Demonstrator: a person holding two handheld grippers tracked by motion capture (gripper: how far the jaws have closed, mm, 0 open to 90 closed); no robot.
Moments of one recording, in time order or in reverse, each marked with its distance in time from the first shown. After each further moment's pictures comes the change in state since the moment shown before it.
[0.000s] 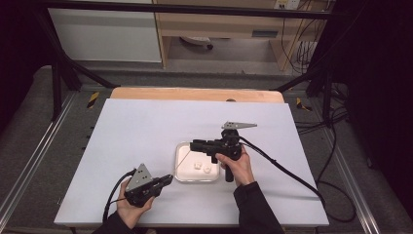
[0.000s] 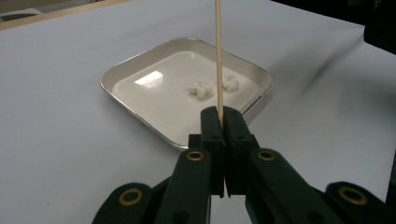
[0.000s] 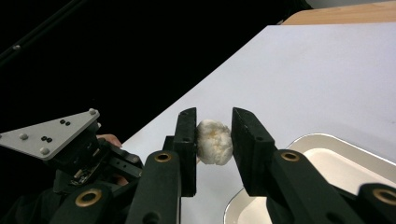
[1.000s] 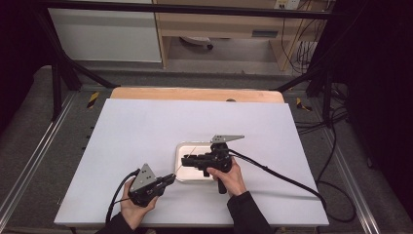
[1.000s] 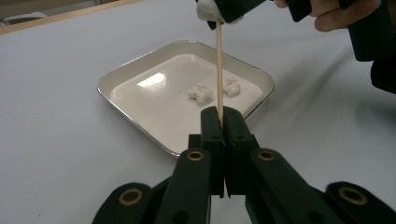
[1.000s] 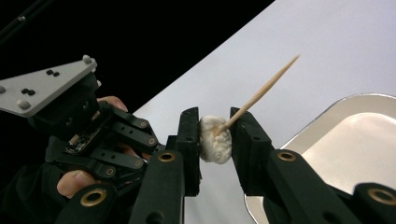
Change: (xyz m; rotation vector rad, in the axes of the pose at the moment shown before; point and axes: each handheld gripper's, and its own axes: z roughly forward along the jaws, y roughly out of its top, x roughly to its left) left arm -0.005 0.002 0.009 -0.005 0.022 0.006; right arm 0.005 -0.036 0.025 0.084 0.046 -0.006
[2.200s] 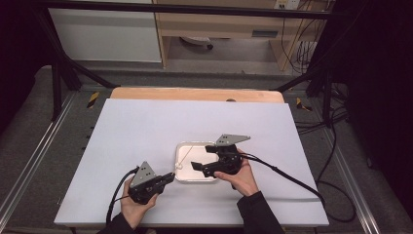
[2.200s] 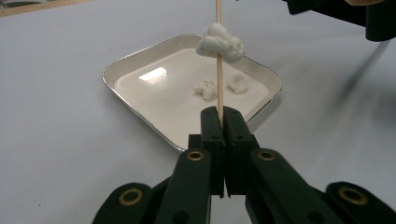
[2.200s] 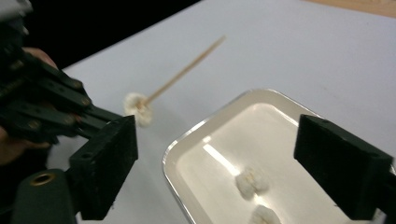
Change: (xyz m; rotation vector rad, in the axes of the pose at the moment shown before) left arm 0.008 -0.001 0.003 0.002 -0.018 -0.049; right arm 0.004 0.004 -0.024 0.086 -0.296 -0.236
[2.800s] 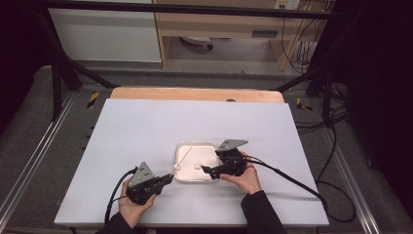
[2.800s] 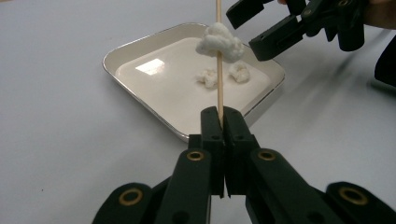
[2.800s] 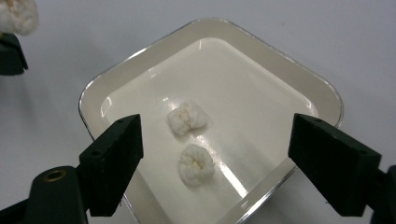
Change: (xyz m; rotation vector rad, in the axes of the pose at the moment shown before) left arm 0.004 -0.004 0.000 0.022 -0.019 -0.007; right arm -0.030 -0.035 0.015 0.146 -0.129 -0.068
